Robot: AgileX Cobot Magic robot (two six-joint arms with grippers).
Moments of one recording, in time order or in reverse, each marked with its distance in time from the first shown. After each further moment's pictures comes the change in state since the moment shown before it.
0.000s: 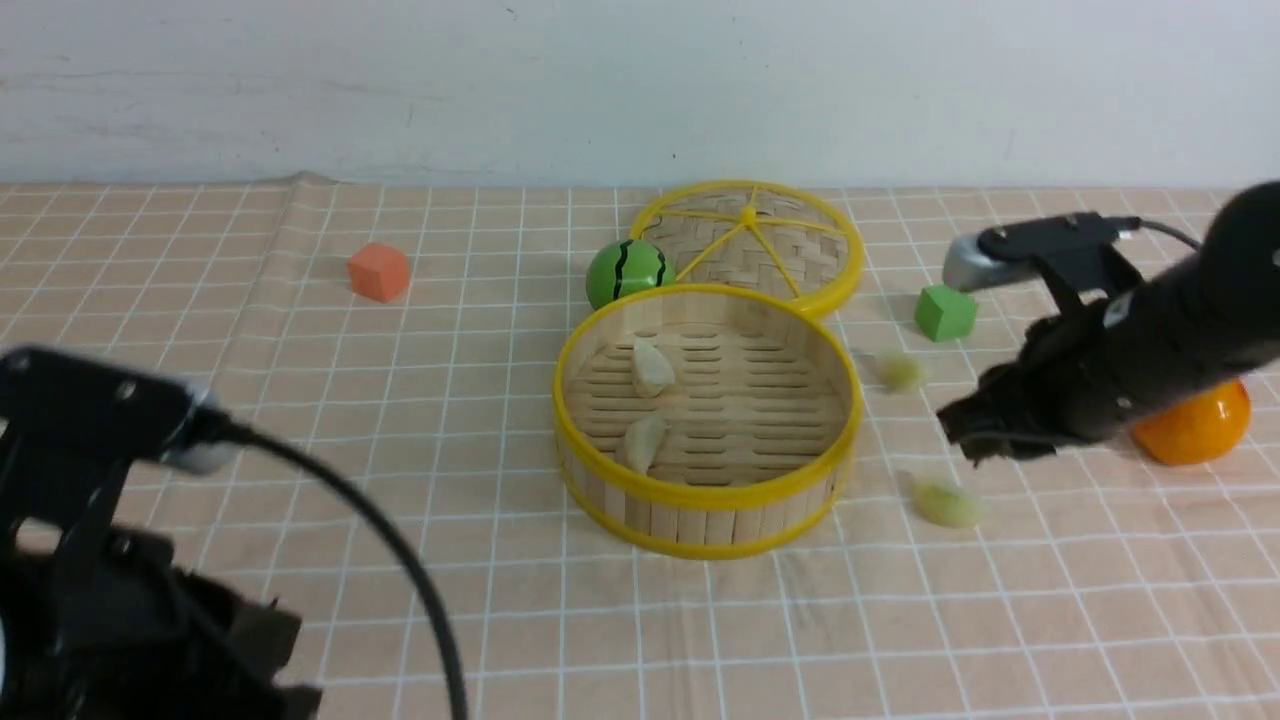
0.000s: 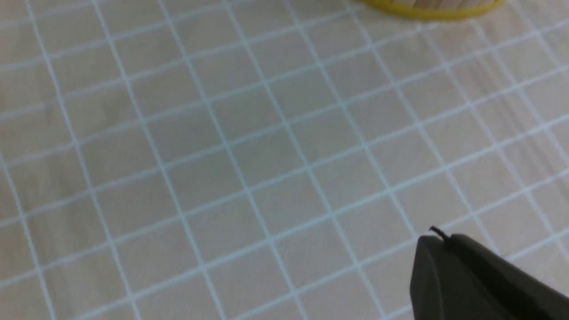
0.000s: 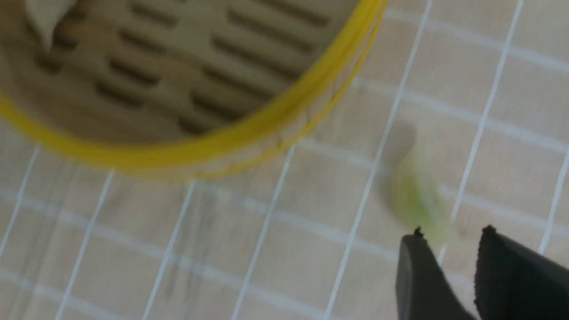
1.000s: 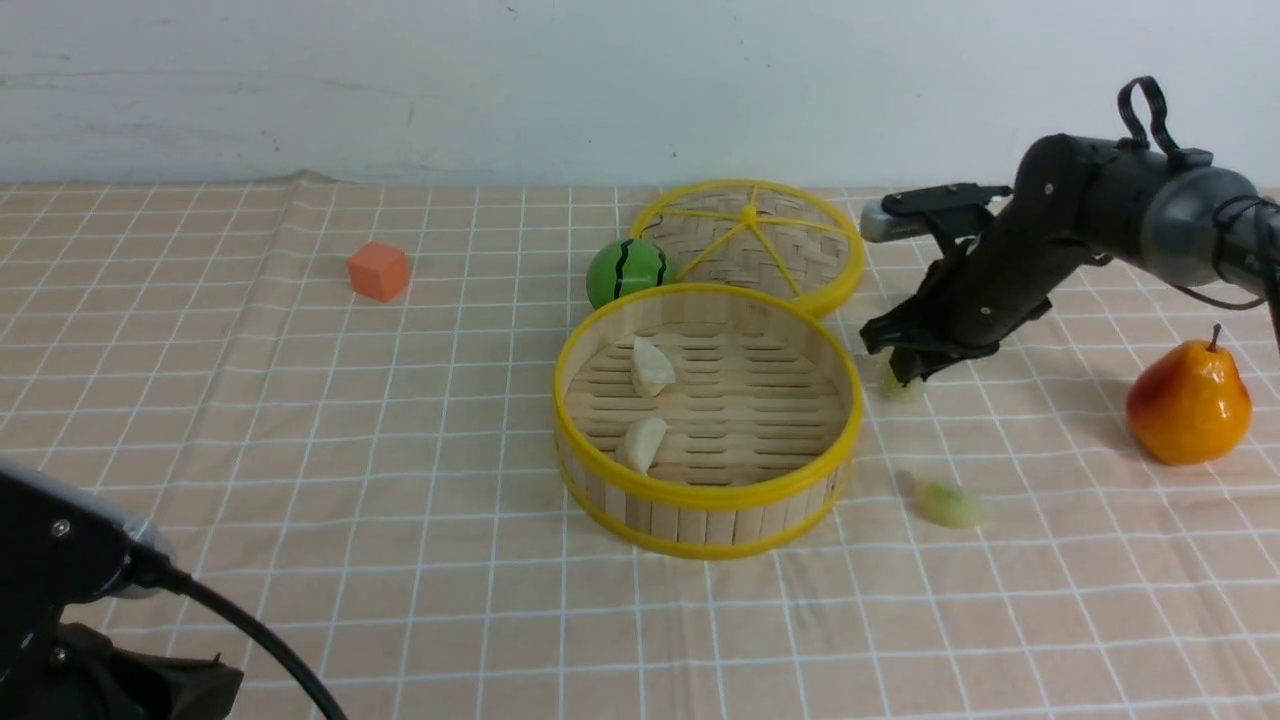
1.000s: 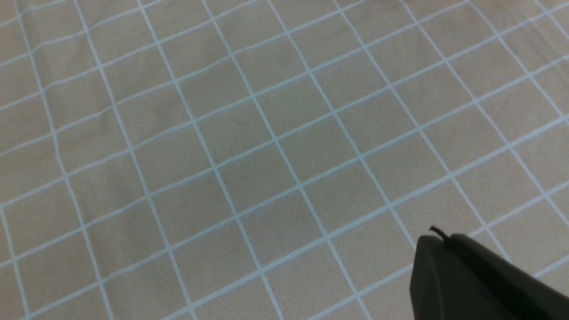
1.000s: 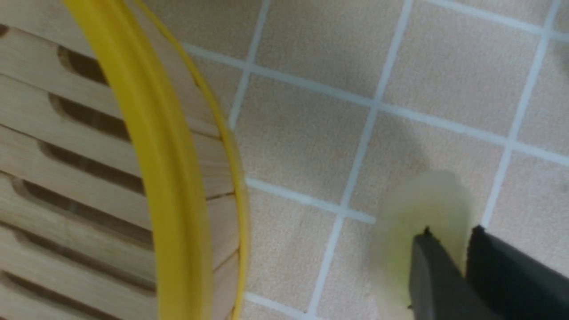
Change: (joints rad) right arm -0.058 0.562 -0.656 -0.040 0.172 0.000; left arm 0.000 -0.096 0.134 0.144 -0.113 -0.002
